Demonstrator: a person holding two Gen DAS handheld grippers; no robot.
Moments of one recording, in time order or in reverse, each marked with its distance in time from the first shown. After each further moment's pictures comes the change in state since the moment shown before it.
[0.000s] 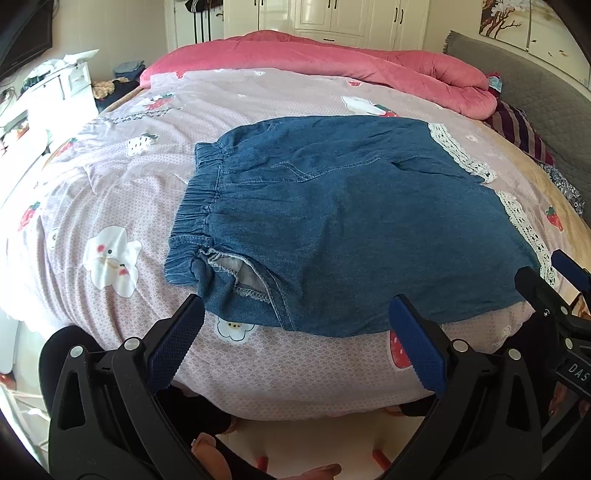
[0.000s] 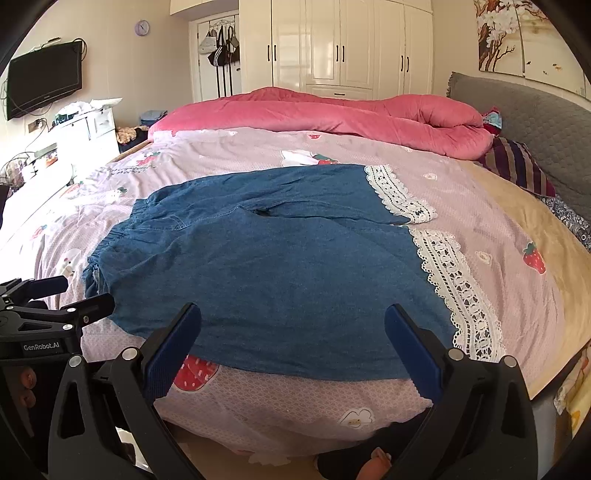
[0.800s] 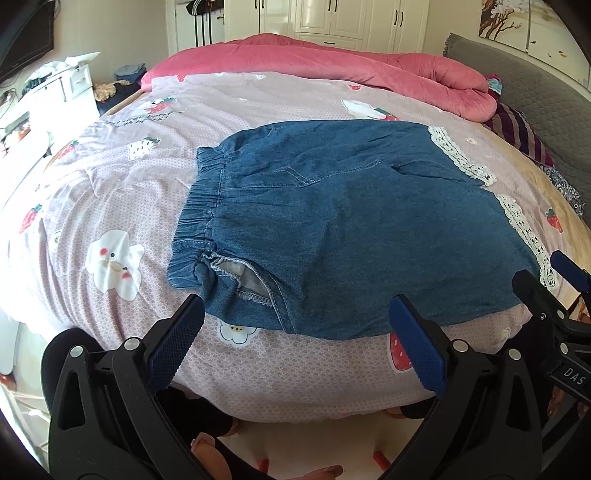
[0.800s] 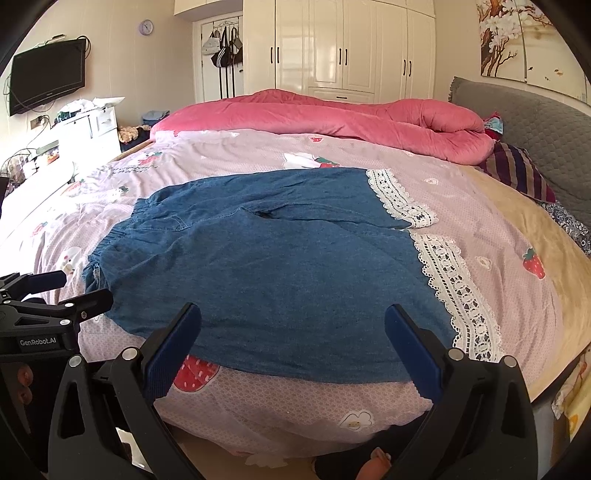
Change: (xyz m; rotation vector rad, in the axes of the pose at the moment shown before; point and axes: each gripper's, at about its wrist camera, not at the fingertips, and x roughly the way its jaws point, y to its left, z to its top) left arm -0.001 0.000 0.002 -0.001 -0.011 0.006; right arm -0.001 0.003 0.000 -0.017 -0.009 -0.005
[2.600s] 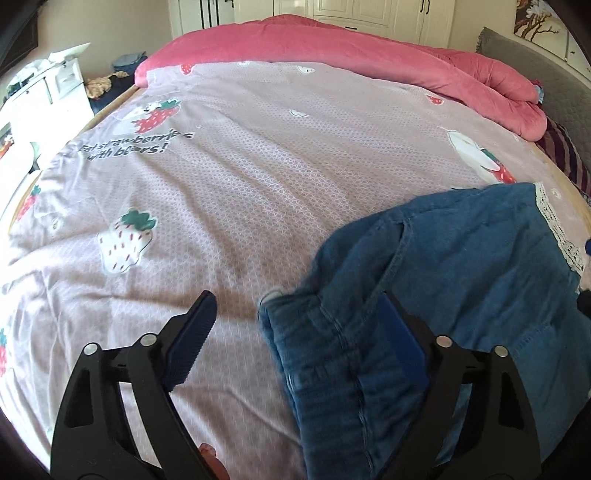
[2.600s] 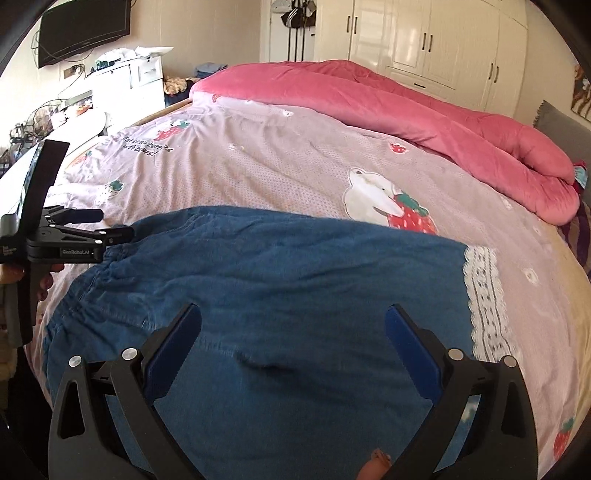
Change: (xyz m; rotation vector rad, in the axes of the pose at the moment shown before) left arm 0.171 0.119 0.175 0.004 0.076 0.031; right arm 0.192 0.030 0.162 -0.241 0.162 0.184
